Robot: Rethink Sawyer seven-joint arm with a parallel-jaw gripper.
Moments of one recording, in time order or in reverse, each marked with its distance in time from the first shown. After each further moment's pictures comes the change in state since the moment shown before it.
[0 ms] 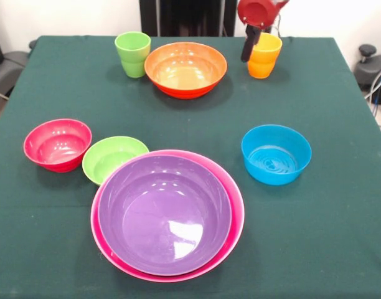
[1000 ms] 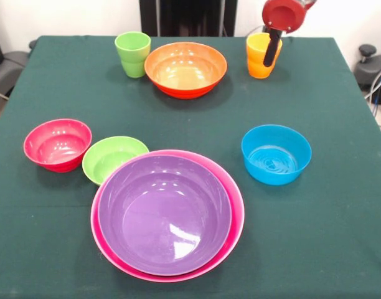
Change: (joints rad) arm 0.007 0.040 -0.037 -0.143 -0.002 0.134 -0.001
